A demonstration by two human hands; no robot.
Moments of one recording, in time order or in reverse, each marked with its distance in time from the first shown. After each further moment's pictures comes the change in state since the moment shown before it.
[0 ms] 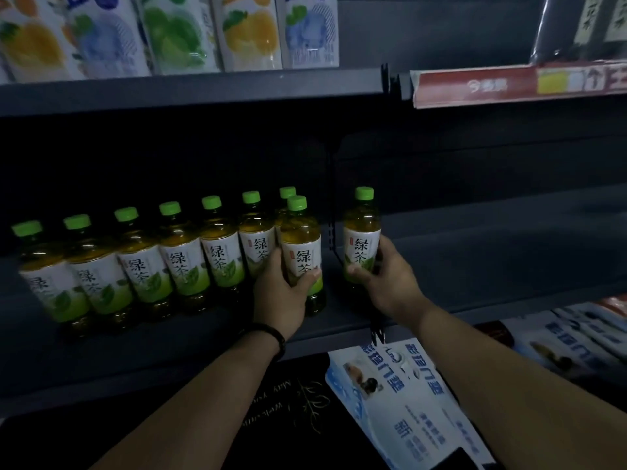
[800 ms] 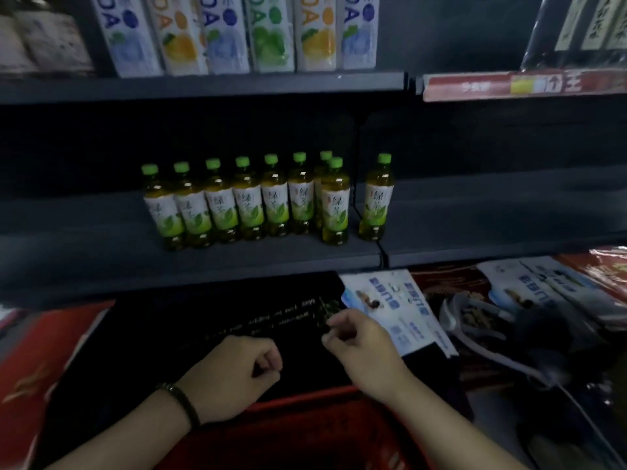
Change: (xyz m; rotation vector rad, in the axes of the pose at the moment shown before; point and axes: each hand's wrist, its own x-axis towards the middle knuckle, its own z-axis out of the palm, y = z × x) left_hand -0.249 0.054 -0.211 0.676 -0.705 -0.165; right_hand -0.283 -0.056 0.038 -0.047 -0.329 0.128
